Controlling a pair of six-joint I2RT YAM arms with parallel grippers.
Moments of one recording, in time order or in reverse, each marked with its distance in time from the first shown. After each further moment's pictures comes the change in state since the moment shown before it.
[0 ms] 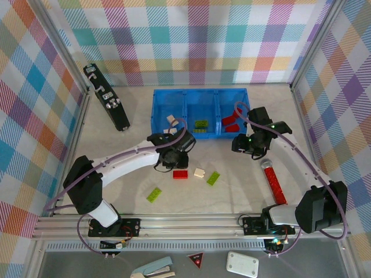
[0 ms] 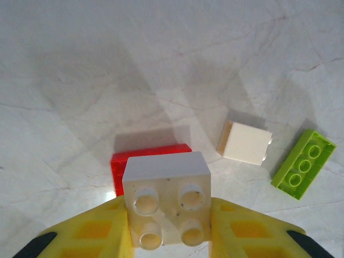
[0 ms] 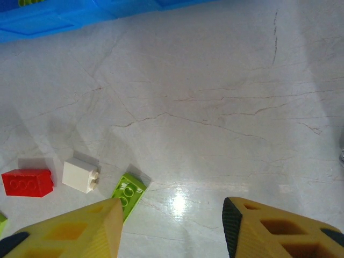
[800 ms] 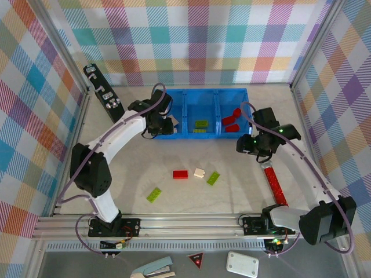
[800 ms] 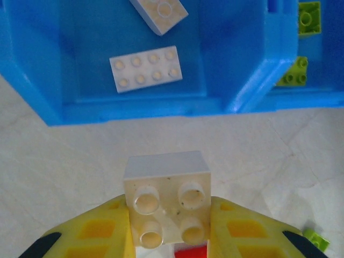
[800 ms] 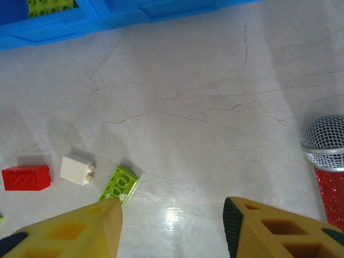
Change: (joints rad) left arm 0.360 0.180 0.336 -0.072 0.088 0.304; right arm 0.001 -0.105 0.026 -0.082 0.061 -0.006
